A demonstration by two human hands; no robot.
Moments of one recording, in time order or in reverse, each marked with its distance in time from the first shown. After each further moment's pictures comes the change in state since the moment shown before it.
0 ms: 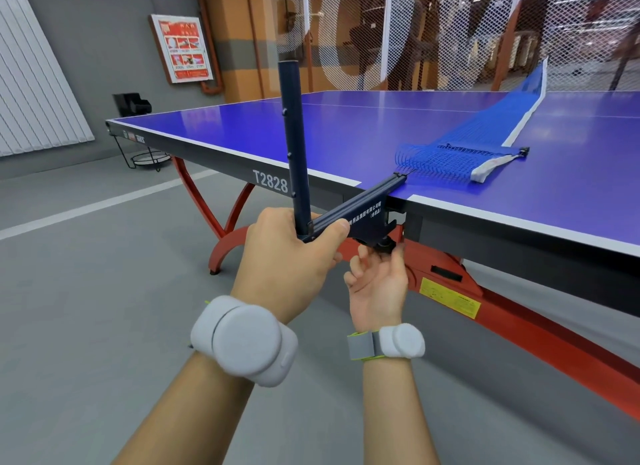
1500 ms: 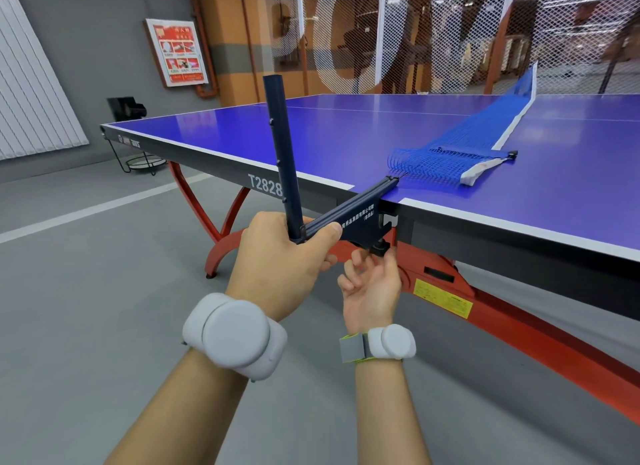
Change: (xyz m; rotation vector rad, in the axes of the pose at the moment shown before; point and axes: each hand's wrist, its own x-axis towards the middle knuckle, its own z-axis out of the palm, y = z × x) left_hand 0.001 0.004 -0.002 -0.026 -0.041 -0.030; right_hand -0.003 -0.001 0.005 0.015 0.075 0.021
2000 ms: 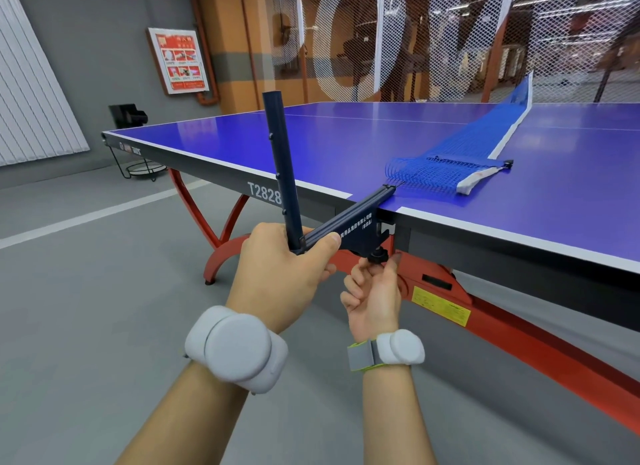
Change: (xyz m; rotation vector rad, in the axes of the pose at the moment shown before) left_hand -0.002 -0.001 0.003 -0.001 0.017 -0.015; right_hand 0.004 -0.008 -0.008 -0.103 0.022 0.047
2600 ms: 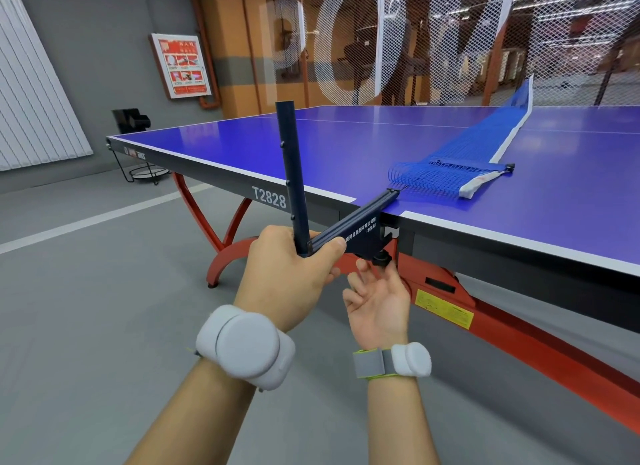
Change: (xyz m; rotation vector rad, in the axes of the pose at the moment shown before) left_hand 0.002 0.001 -0.004 0.028 -0.027 0.011; right_hand -0.007 0.002 -0.004 0.219 -0.154 0.036
